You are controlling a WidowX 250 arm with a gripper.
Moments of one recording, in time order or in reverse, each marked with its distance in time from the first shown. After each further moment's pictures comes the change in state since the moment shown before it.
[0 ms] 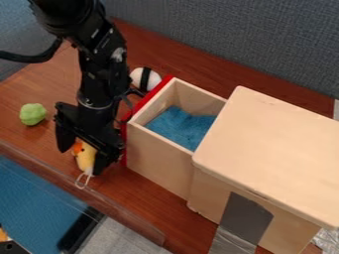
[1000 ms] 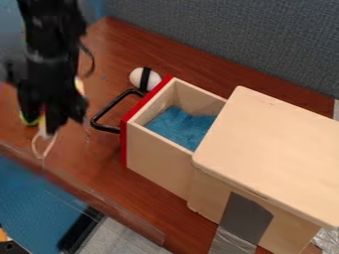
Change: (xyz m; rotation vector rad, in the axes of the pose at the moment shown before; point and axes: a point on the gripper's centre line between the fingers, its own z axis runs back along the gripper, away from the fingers) arm -0.023 0.047 0.072 0.013 -0.090 0.117
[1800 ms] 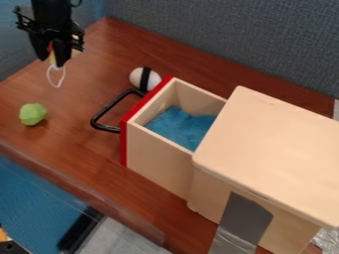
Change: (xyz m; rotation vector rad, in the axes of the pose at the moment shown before) arm 0.112 0.073 -0.047 -0.071 -0.080 0.072
